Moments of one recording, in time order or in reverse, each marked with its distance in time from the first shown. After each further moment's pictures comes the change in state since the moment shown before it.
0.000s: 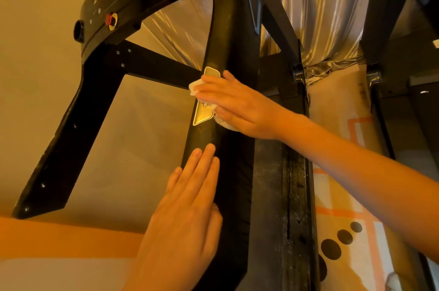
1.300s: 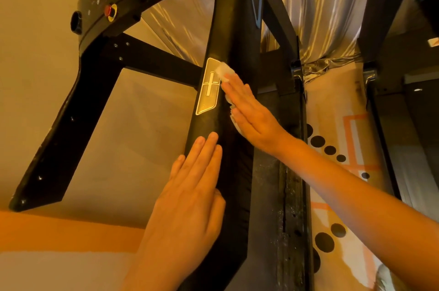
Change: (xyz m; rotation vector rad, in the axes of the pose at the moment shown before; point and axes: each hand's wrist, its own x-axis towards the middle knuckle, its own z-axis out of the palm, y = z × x) left_hand -0.003 0.001 -0.002 -0.143 0.006 -0.046; right_hand -0.035 -0.015 0.042 0.221 0.236 0.269
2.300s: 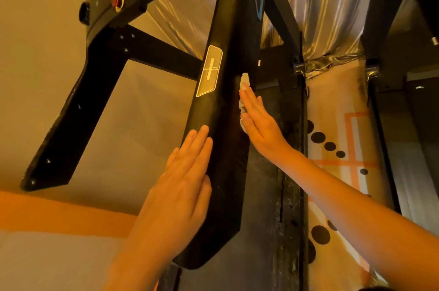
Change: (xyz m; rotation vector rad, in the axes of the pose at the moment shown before) left_hand -0.030 0.005 -0.006 -0.113 -0.019 -0.062; right_hand -0.051 0.002 0.018 0.092 0.104 0.214
